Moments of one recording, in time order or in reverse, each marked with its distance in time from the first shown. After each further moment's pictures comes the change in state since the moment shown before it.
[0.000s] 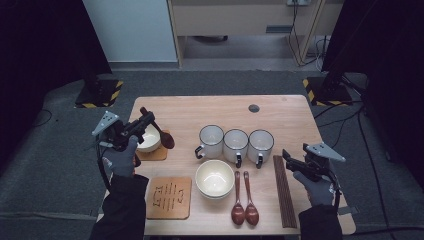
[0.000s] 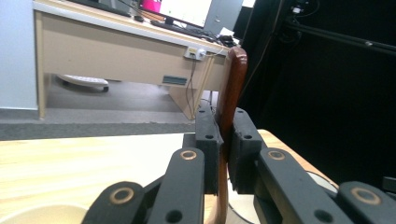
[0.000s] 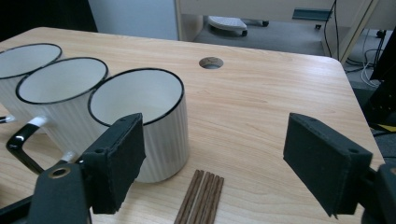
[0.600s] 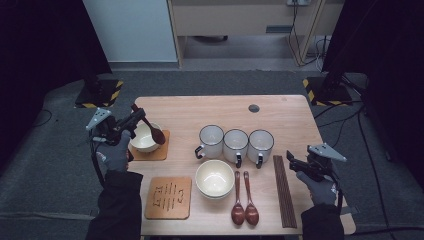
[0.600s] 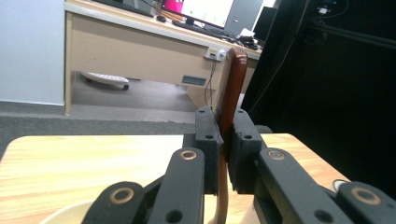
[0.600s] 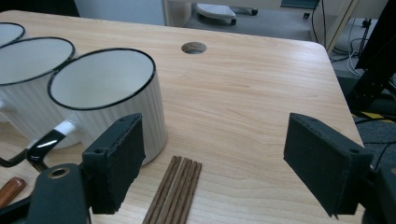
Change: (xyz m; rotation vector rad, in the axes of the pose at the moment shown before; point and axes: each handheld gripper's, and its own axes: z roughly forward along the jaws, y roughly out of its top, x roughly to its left) left arm 0.033 0.002 0.003 0.004 0.073 -0.011; right arm -0.014 -0.010 0.006 0.039 -0.048 -0.003
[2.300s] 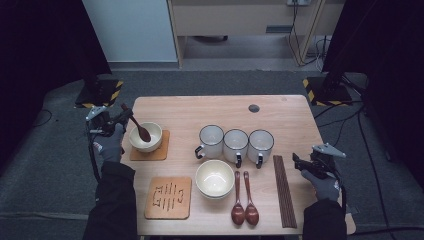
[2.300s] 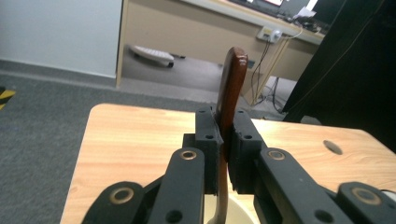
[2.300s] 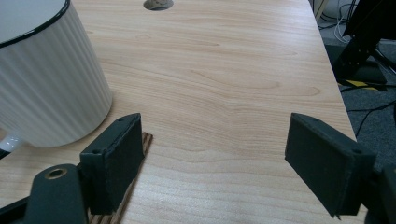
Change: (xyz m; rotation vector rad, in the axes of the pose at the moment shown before) left arm 0.084 -0.023 0.032 0.100 0.183 -0.054; right arm -0.032 -0.022 0.029 0.119 -0.053 0.015
